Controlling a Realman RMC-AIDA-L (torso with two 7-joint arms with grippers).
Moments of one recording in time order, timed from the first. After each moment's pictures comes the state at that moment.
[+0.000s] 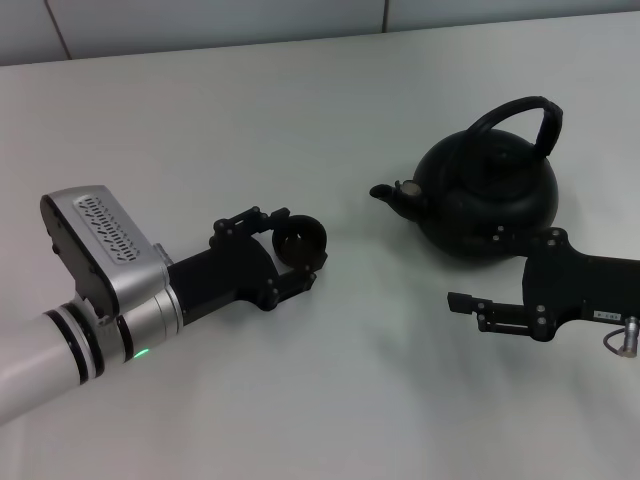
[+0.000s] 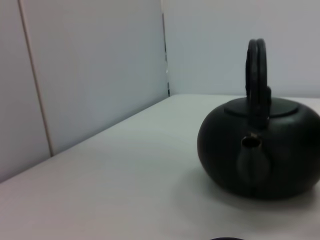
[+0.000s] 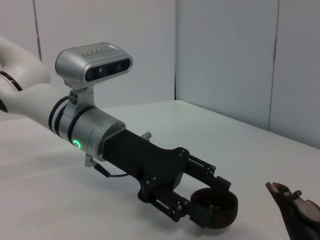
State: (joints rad) left arm -0.70 -2.08 0.13 -0.17 2.18 1.03 -0.38; right arm 0.33 2.07 -0.56 -0.59 -2.03 -1.64 0.89
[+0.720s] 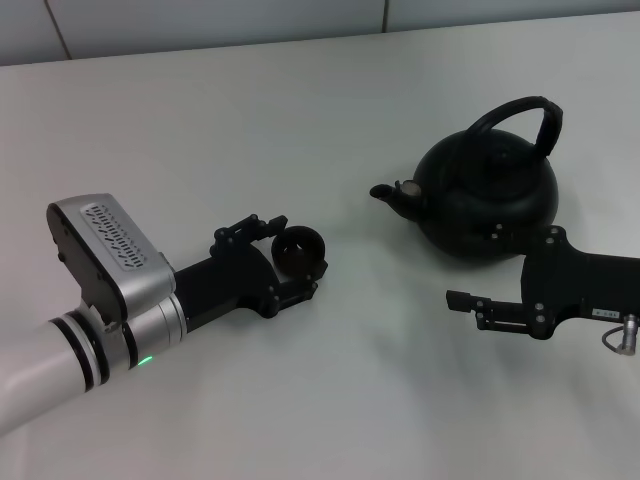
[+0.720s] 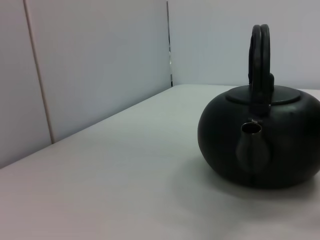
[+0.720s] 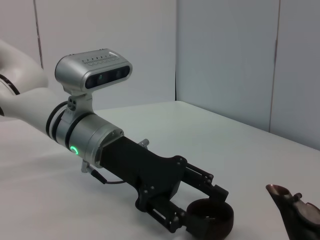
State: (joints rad) left arm -0.69 -2.08 0.12 -0.19 2.18 0.99 -0.37; right arm 0.34 2.07 -0.56 -0.59 -2.03 -1.64 0.89
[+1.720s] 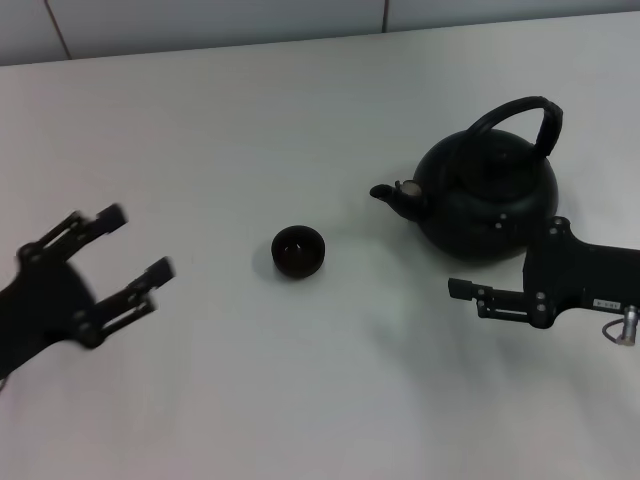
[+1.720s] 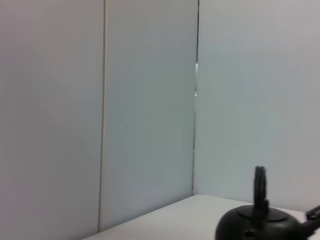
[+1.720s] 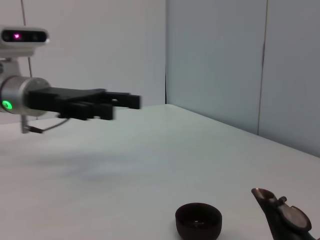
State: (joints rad) left arm -0.41 -2.06 0.10 0.25 2.18 1.71 -0.66; right arm 0.34 2.07 -0.54 -0.59 -2.03 -1.64 0.90
